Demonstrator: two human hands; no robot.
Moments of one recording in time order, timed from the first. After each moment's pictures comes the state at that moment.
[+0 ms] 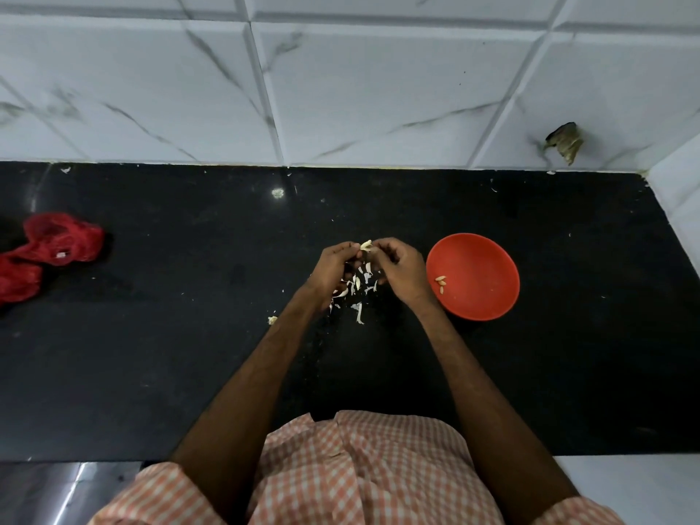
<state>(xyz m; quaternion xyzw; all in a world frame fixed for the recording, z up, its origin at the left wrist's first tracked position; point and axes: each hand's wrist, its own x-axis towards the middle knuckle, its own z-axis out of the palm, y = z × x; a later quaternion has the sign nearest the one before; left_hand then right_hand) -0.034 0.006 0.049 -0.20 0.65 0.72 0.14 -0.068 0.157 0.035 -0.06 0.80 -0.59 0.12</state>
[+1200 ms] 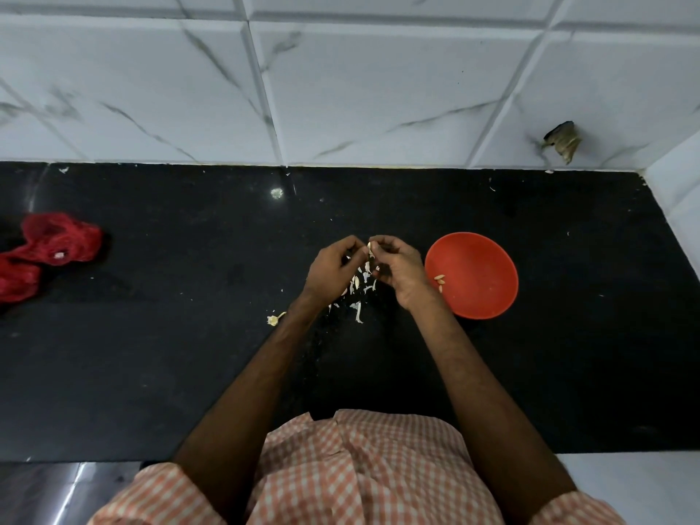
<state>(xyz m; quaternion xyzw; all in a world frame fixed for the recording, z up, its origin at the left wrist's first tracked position) -0.032 0.003 0.032 -0.03 0.85 0.53 -0.02 -0.071 0.149 0.046 0.13 0.63 -0.72 0.25</state>
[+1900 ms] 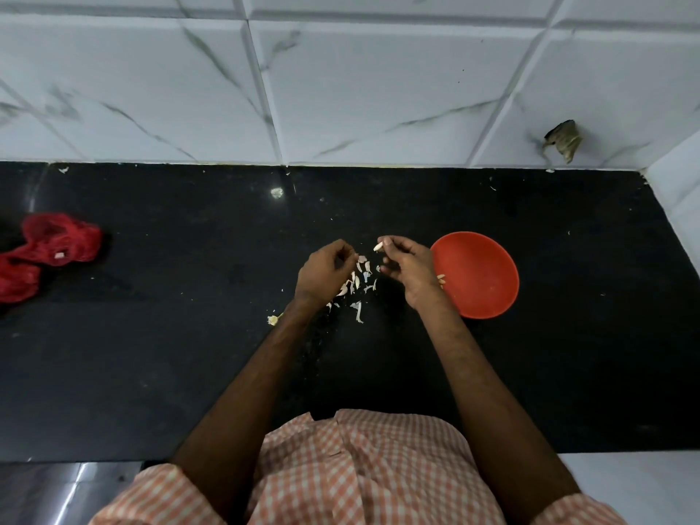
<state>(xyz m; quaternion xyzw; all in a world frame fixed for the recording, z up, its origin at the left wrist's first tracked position) -0.027 -0.007 0.022 -0.09 0.90 0.44 0.00 -0.072 0.159 0.045 0.15 0.64 -0.72 0.20</state>
